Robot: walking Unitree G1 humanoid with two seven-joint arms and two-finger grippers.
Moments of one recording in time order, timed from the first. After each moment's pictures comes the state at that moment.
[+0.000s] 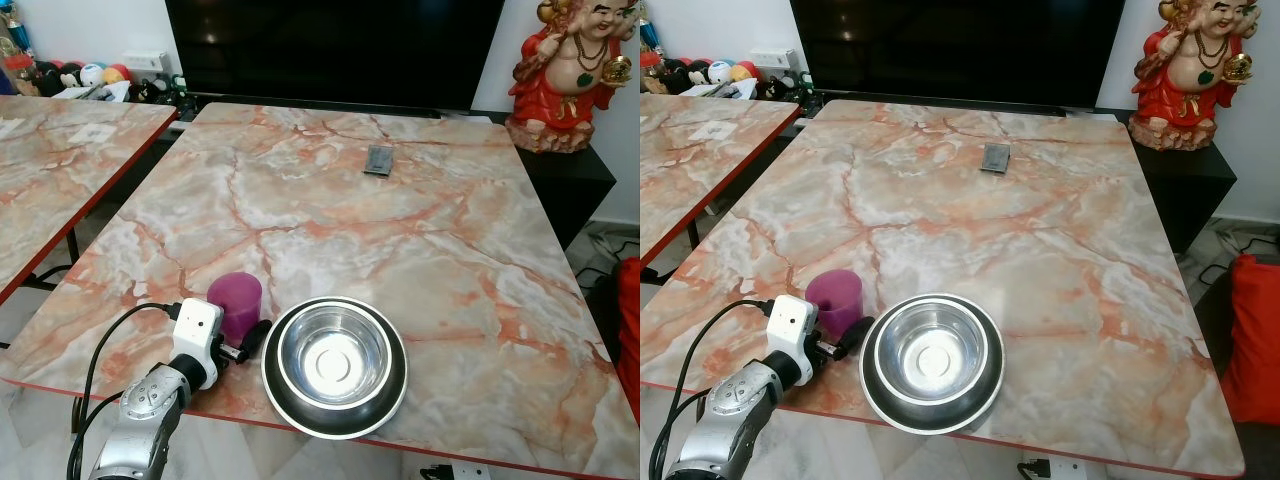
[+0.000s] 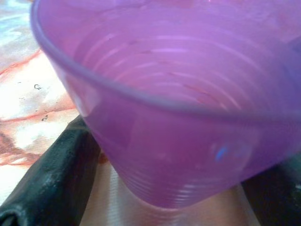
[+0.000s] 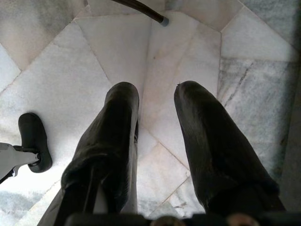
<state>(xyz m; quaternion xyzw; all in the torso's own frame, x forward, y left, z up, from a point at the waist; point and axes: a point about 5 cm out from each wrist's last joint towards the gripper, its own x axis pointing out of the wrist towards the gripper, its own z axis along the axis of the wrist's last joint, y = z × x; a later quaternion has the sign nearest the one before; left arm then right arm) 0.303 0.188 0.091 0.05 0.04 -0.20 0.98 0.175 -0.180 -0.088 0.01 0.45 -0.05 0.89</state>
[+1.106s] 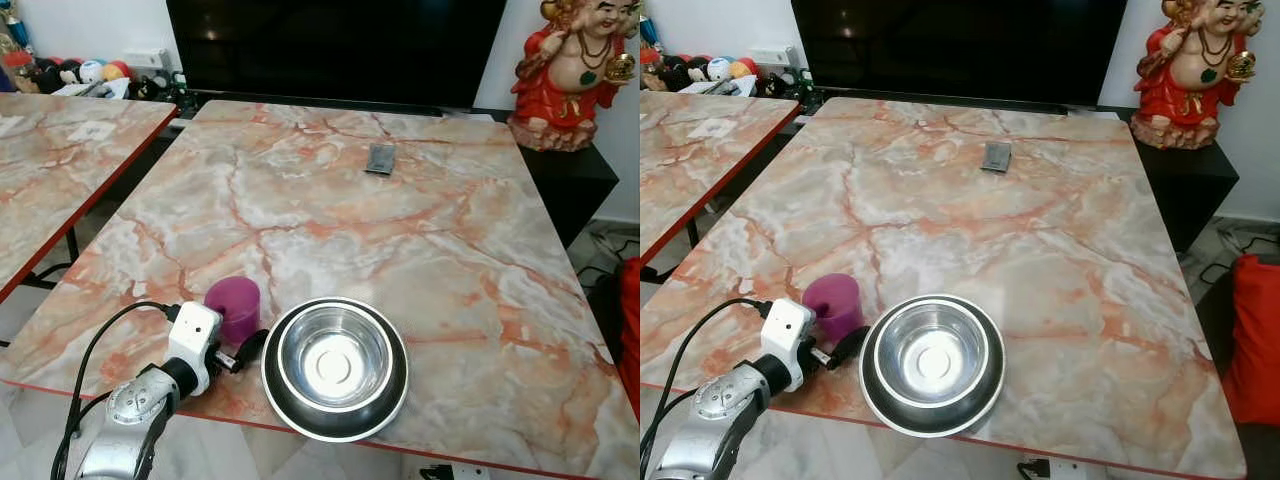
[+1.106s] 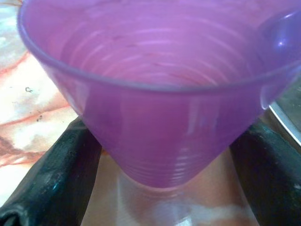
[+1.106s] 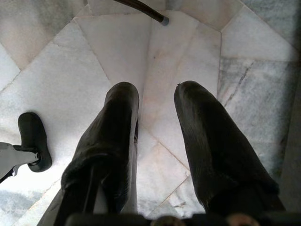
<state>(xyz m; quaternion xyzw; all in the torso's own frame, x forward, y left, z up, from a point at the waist) 0.291 0.194 0.096 0.09 0.05 -0.24 0.97 0.175 -0.180 -0.088 0.01 0.45 -0.05 0.89</state>
